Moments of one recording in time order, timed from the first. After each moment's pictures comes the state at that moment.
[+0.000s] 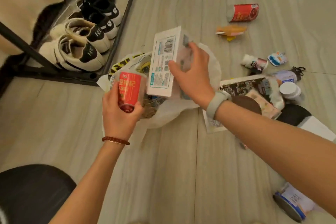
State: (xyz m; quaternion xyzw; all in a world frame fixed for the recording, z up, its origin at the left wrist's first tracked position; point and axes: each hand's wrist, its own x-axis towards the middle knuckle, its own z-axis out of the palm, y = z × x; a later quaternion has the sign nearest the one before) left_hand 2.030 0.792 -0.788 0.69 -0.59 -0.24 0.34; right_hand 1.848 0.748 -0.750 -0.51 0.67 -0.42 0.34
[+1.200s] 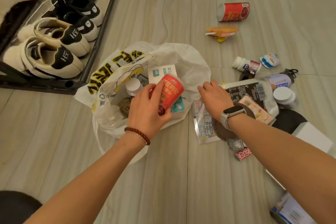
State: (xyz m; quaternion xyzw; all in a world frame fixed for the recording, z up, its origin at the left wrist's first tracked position) left_hand 1.951 0.750 -0.817 0.55 -0.80 -0.16 0.17; right_hand 1.746 0.744 -0.837 -0.73 0.67 0.11 0.05
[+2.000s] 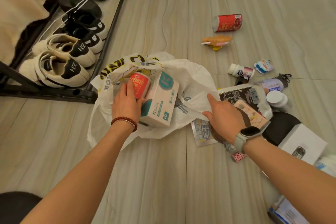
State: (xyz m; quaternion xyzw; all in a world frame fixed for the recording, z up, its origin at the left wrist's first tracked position) left_hand 1.979 0.715 -0.824 0.68 -0.71 -0.16 0.12; right_hand 1.744 0.799 -0.799 -0.65 0.75 0.01 0.13
